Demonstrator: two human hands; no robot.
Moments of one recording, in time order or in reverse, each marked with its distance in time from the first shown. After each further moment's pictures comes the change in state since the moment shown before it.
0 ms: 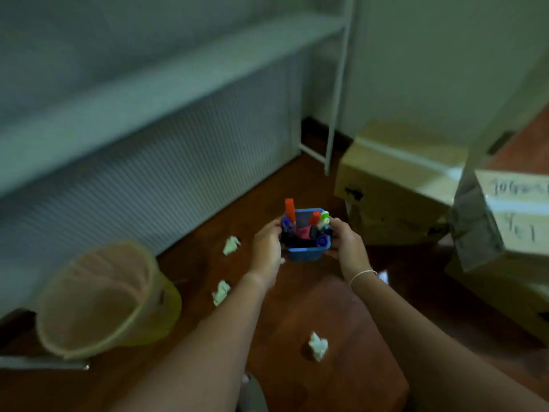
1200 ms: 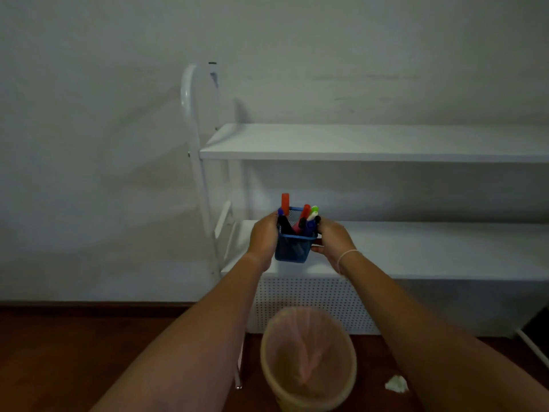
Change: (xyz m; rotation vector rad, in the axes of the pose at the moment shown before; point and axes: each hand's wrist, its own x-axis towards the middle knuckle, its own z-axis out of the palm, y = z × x) left_hand -0.121 0.224 -0.473 -0.266 0.645 0.297; right_hand -0.159 -0.145 0.529 -0.319 -0.780 -0.155
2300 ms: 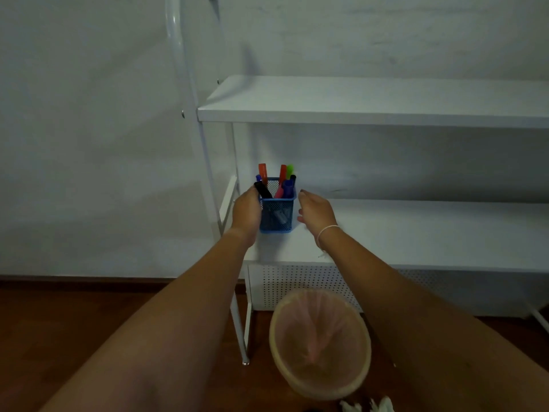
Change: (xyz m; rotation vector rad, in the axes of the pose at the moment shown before) left_hand 0.089 -0.030 -0.055 0.037 0.132 -0.027; right_hand 0.070 0.028 0.068 -0.176 0.047 -0.062
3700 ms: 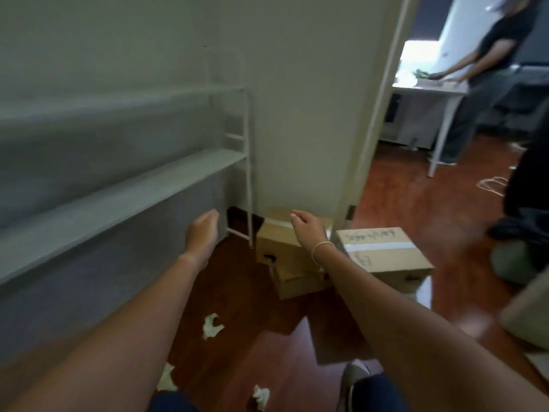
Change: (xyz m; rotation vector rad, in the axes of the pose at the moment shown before) left_hand -0.434 -0.094 0.361 0.316 -0.872 0.136; right_hand -0.470 0.127 -0.489 -0.109 0.958 0.204
